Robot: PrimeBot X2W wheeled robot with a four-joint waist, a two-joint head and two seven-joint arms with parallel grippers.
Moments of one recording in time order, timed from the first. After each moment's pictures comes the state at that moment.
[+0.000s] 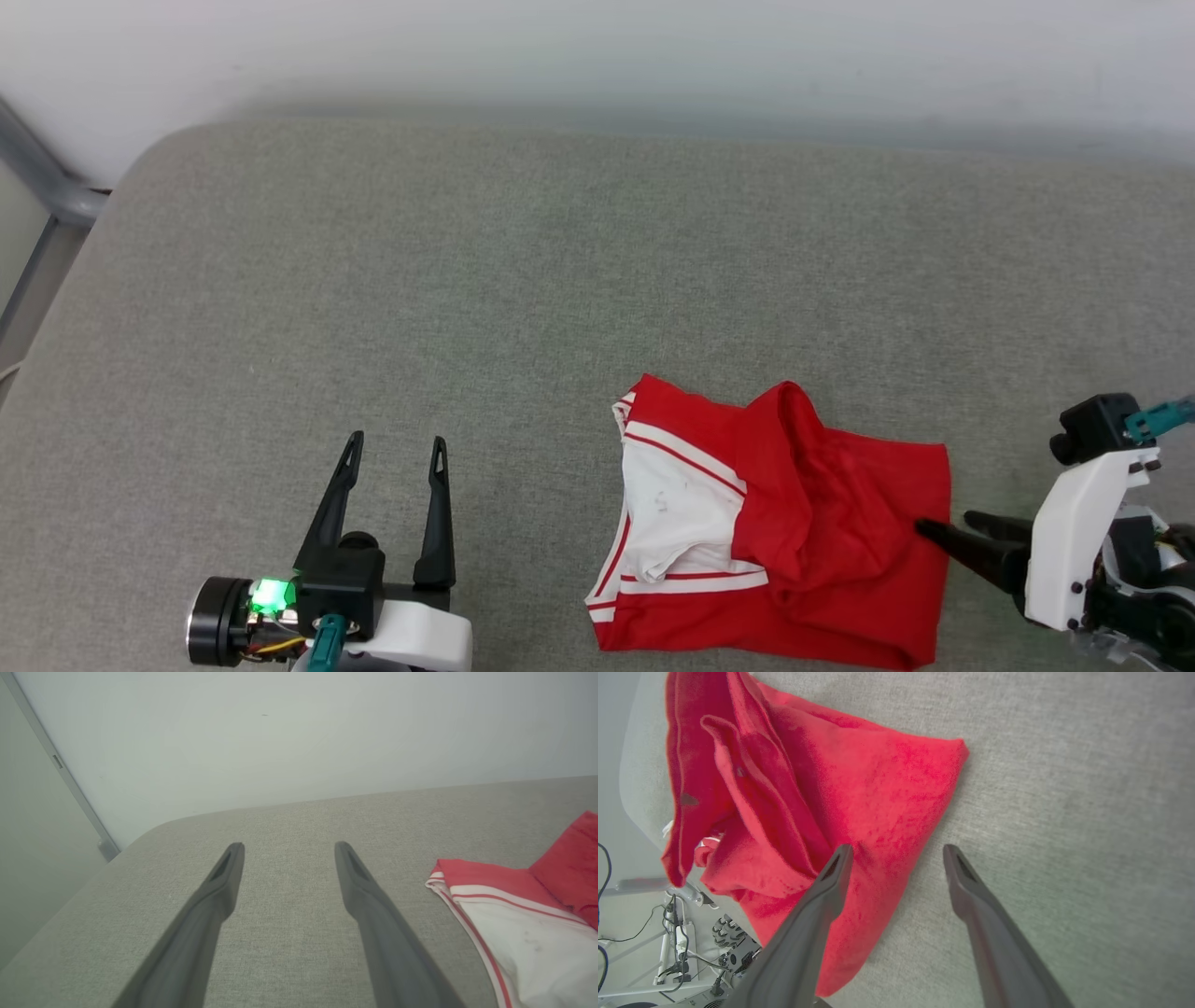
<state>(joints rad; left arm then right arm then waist) 0.01 0.11 -0.19 0.02 -0.01 0.17 -0.26 -0.22 -0.54 0.27 0.16 0.93 0.13 0.70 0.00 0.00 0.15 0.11</state>
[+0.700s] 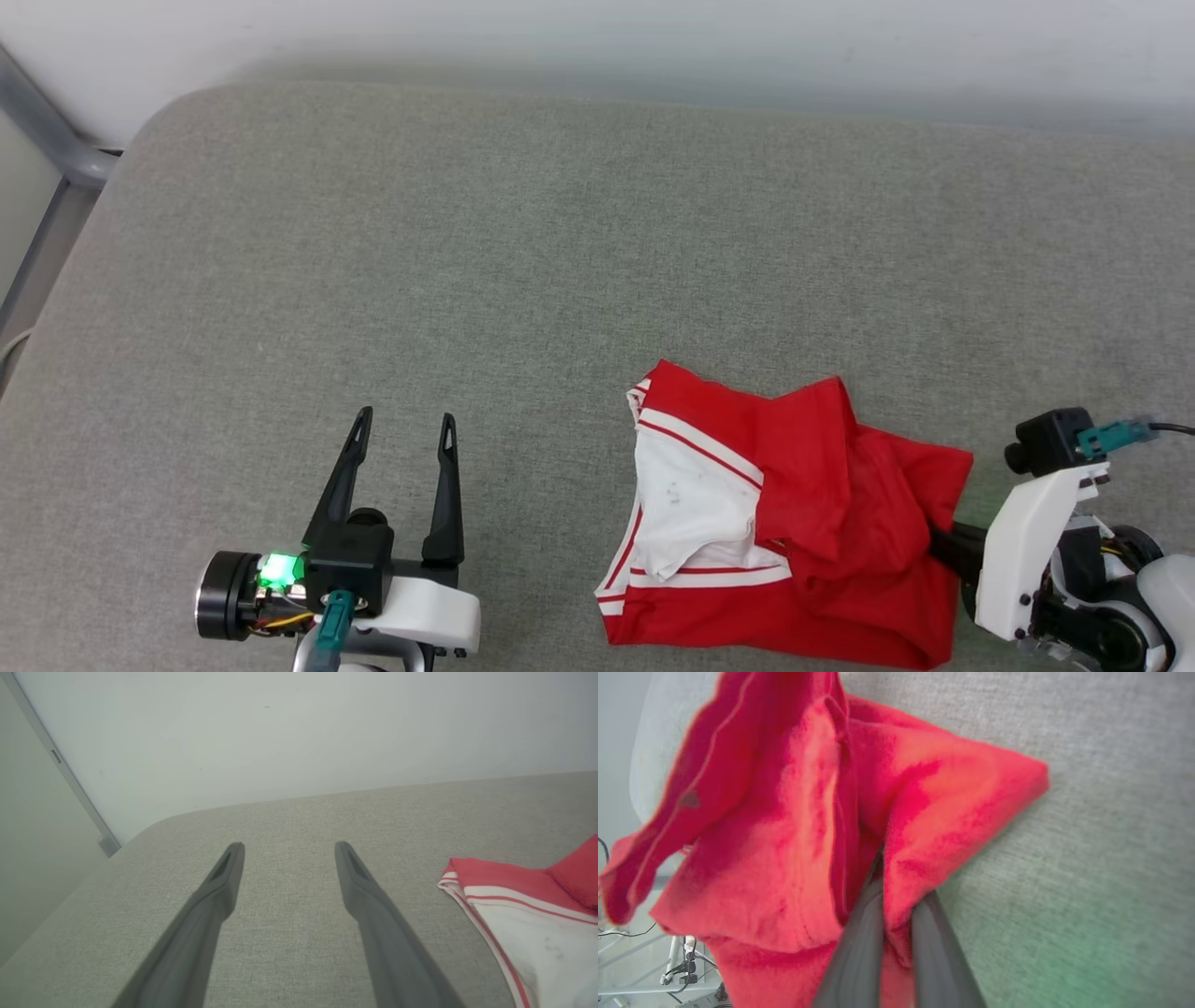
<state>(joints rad) -0.04 0.11 -0.20 0.04 -0.01 0.17 -0.26 -0.27 -0.52 0.42 0.28 0.97 0.13 0.52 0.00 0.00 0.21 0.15</state>
